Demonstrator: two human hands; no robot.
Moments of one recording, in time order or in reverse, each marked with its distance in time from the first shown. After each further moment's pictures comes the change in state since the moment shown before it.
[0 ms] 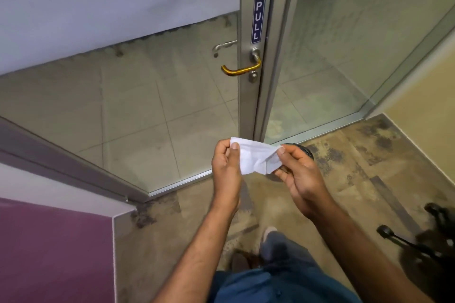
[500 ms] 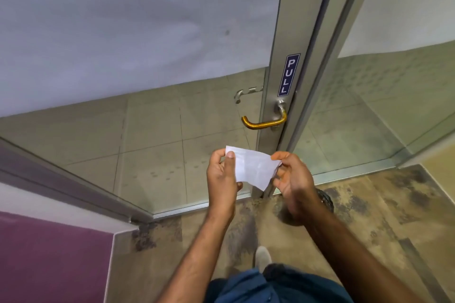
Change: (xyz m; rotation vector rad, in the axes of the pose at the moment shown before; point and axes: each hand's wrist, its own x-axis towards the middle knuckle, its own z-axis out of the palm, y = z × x) left_hand 0.137 0.048 0.021 0.059 0.191 0.022; right_hand 0.168 -0.049 0.071 -0.150 0.023 0.135
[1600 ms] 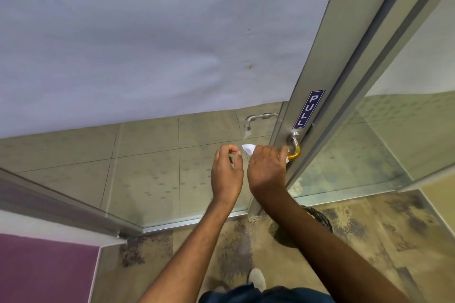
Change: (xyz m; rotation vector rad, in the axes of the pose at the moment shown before) left_hand 0.143 -0.011 0.022 0.529 0.076 0.311; right_hand 0.108 -0.011 0.098 -1.974 0.252 -0.709
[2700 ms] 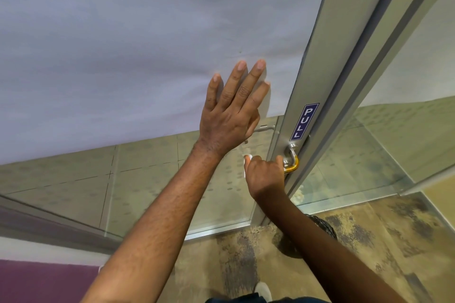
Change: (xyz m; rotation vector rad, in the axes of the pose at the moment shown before) left_hand 0.124 0.109 -0.036 0.747 0.550 1.301; right_hand 0.035 0.003 0.011 0.077 0.035 -0.047
